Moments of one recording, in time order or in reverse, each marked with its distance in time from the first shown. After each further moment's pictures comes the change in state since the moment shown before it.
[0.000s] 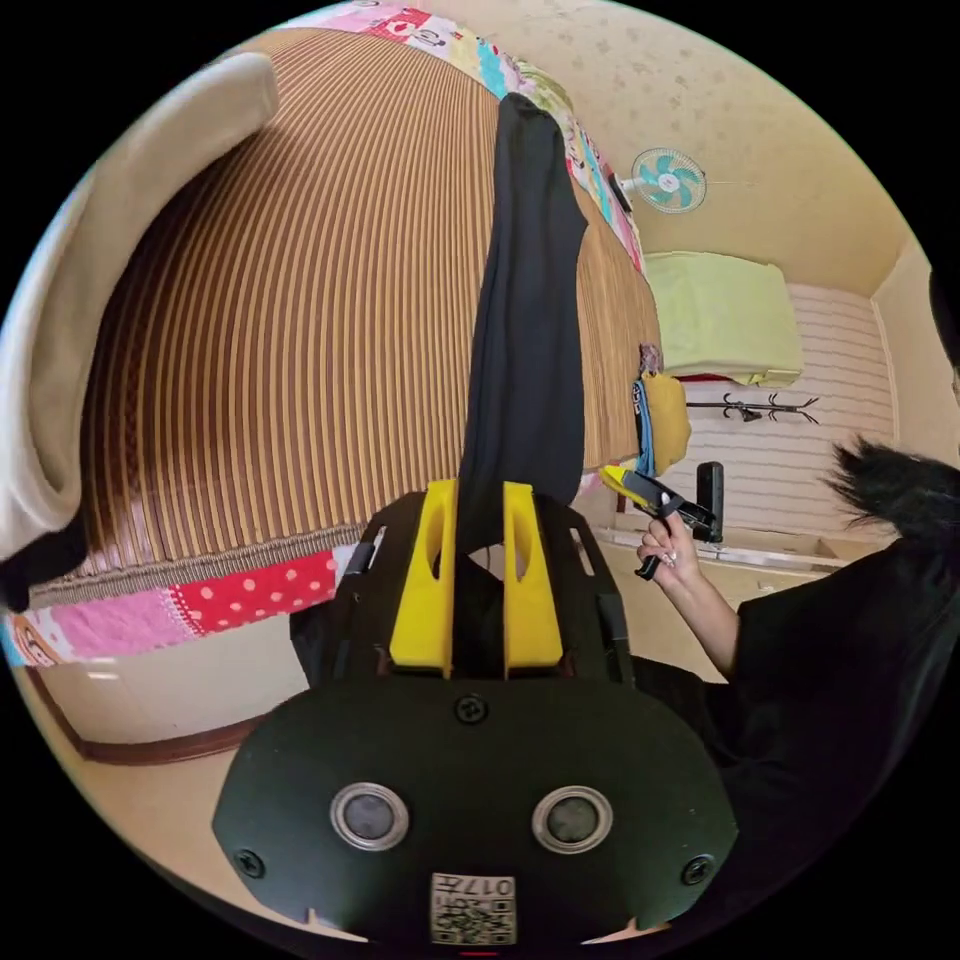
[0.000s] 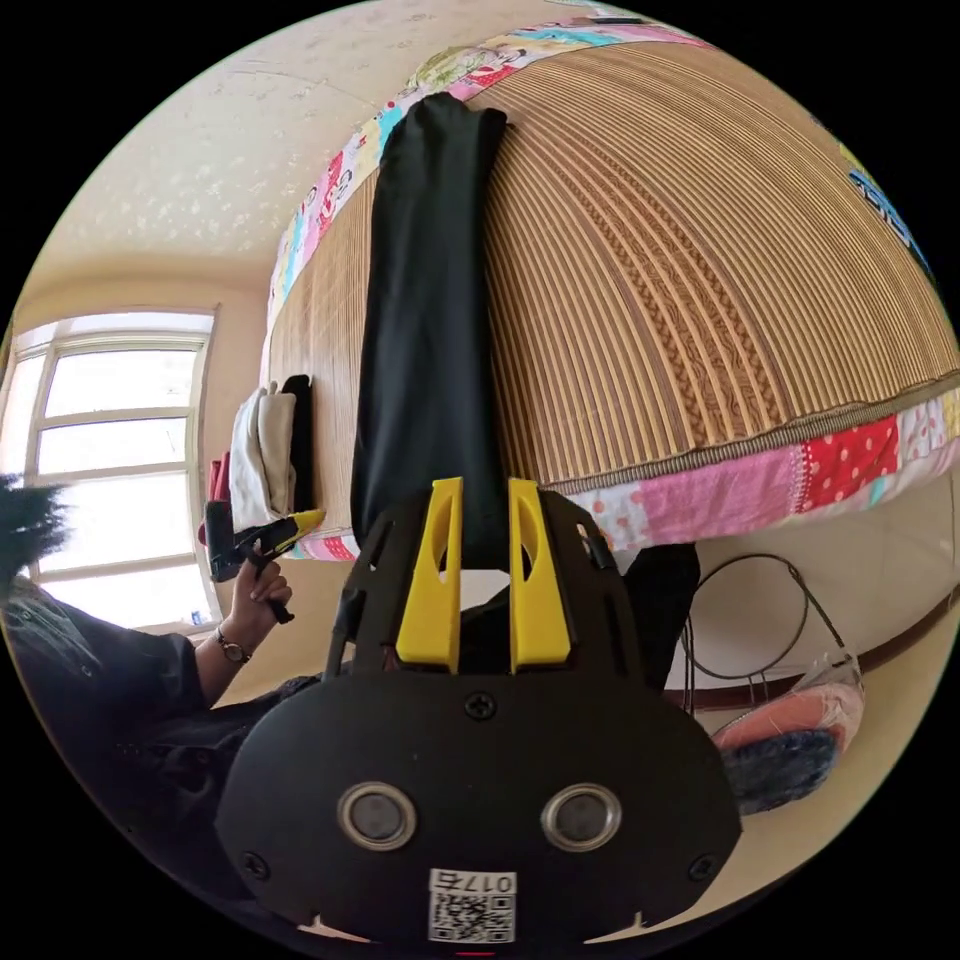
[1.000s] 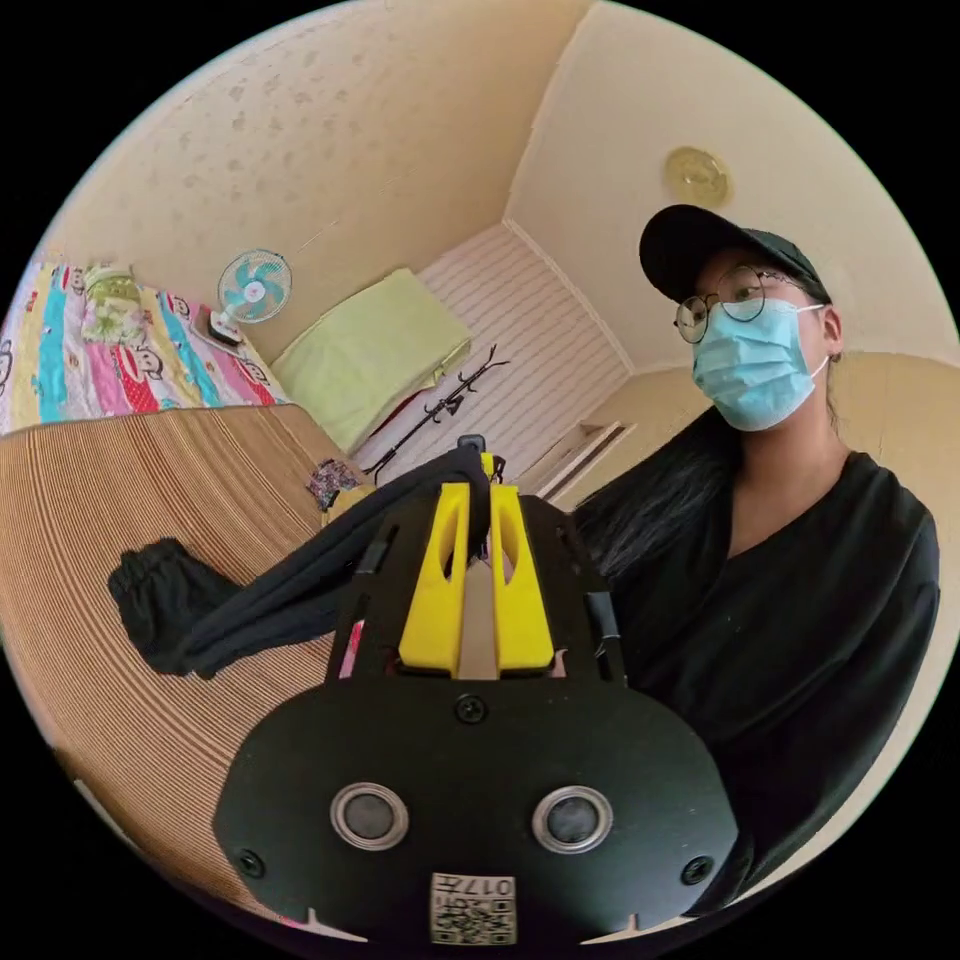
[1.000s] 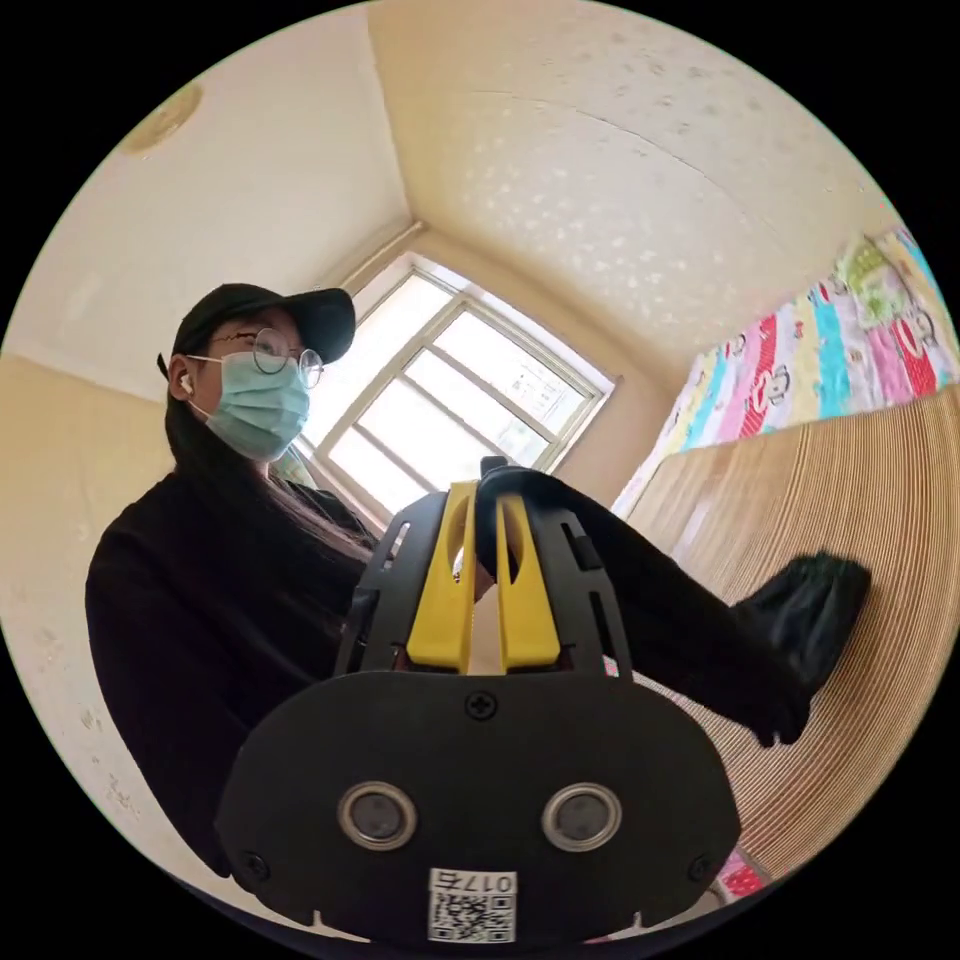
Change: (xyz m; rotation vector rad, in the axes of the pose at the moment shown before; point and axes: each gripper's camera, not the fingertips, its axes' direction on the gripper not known) left arm 0.363 -0.013 -0.124 0.235 0.581 0.818; right arm -0.165 -0.031 -0.355 0.160 -0.832 -0.802
